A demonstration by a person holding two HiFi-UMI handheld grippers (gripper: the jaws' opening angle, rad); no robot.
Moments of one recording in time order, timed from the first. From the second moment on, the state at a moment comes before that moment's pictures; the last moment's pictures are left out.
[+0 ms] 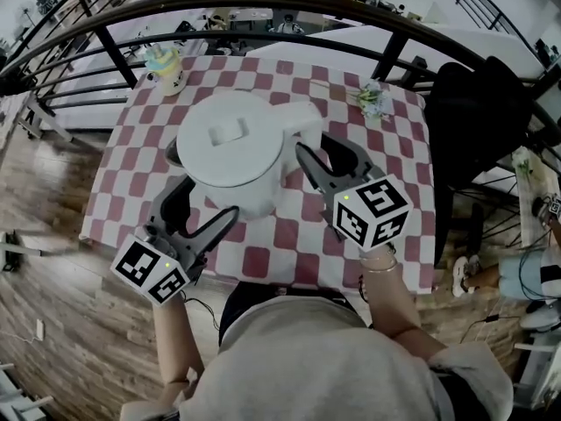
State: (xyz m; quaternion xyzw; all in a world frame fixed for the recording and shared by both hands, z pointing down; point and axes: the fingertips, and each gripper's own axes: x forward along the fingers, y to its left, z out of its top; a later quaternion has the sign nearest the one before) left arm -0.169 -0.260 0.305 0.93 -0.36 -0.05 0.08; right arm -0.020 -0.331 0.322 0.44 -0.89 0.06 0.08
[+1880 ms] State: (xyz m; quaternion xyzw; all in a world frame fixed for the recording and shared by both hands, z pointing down) left arm -0.154 -0.231 0.322 0.92 -0.38 -0.04 0.09; right arm -0.007 -0.302 0.347 0.43 -0.89 0.07 0.11
